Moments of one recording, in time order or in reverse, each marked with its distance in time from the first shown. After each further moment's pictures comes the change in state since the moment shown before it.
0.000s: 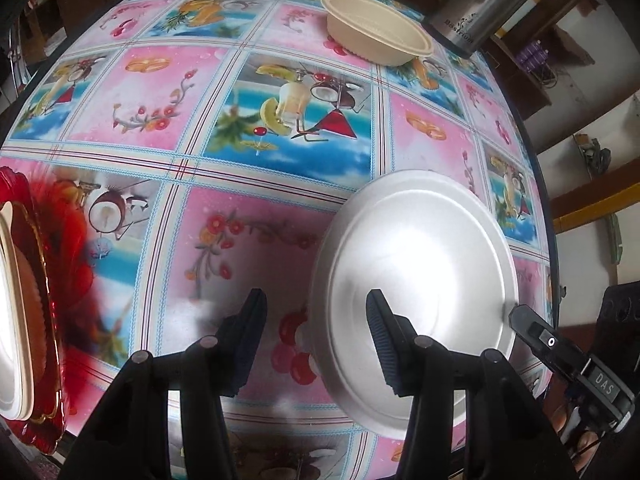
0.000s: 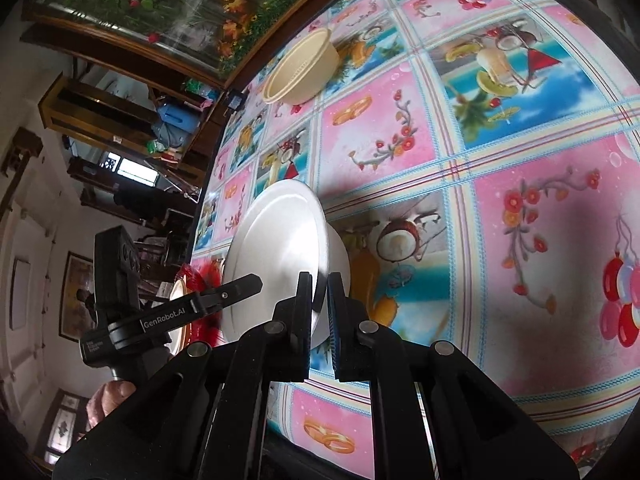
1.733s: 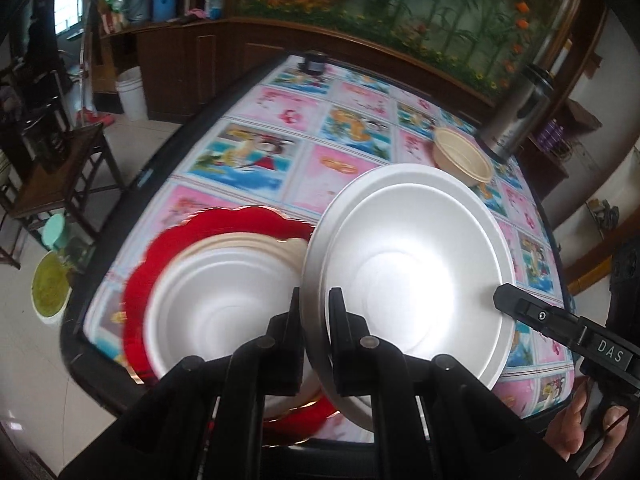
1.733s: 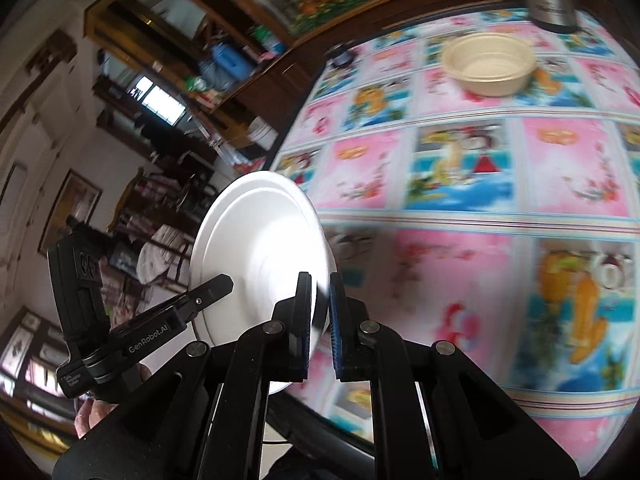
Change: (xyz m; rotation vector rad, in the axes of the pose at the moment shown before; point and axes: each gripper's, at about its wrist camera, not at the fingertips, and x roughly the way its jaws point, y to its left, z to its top) left arm -0.145 0.157 -0.039 -0.094 -0.329 0.109; right arm 0.105 0.204 -0.041 -0.331 0.080 0.006
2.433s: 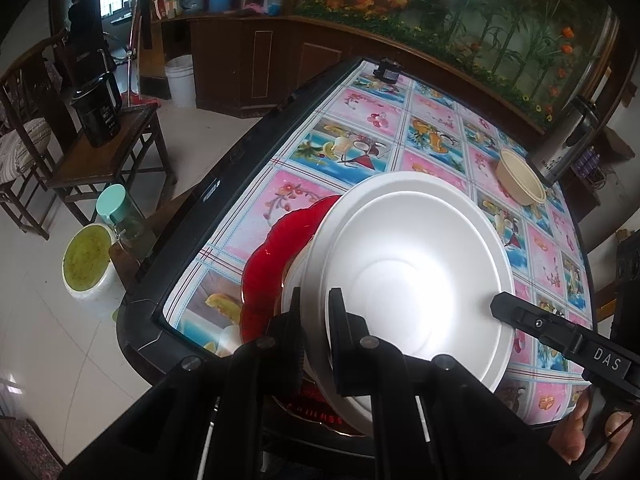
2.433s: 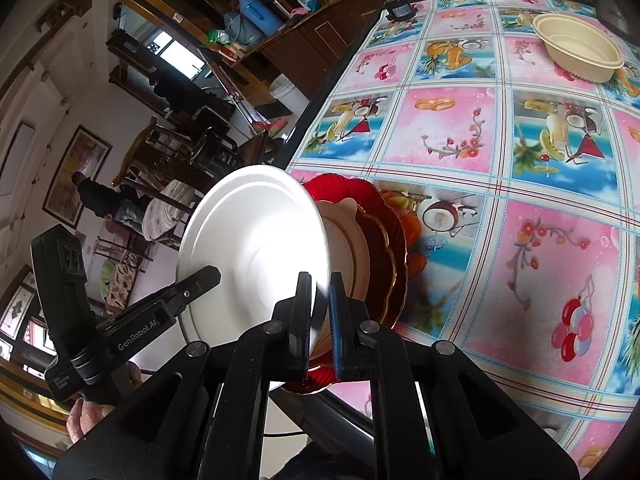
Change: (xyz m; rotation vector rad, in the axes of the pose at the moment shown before) left arm -0.008 0.074 -0.012 -0.088 -0.013 0.106; right arm 0.074 0.056 -0.015 -0.071 0.115 0.014
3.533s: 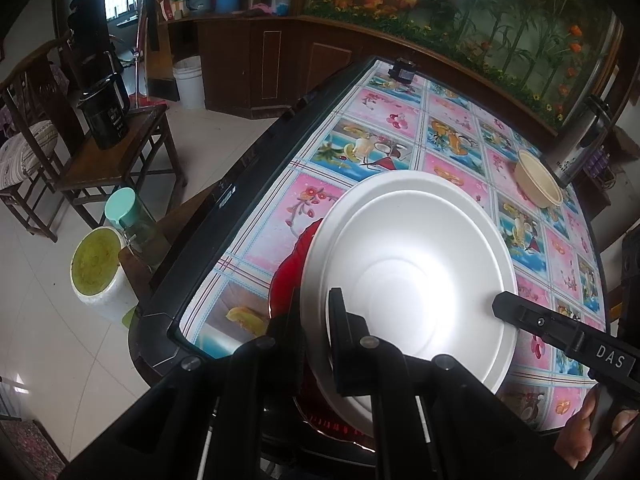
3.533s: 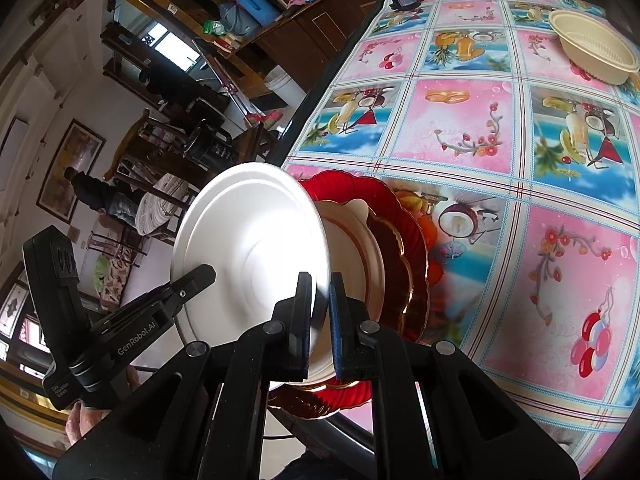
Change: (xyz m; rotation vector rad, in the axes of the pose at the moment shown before) left arm 0.010 0.014 0.004 0.001 -0.005 0.041; right arm 0.021 0.011 0.003 -0.002 0.031 -0.019
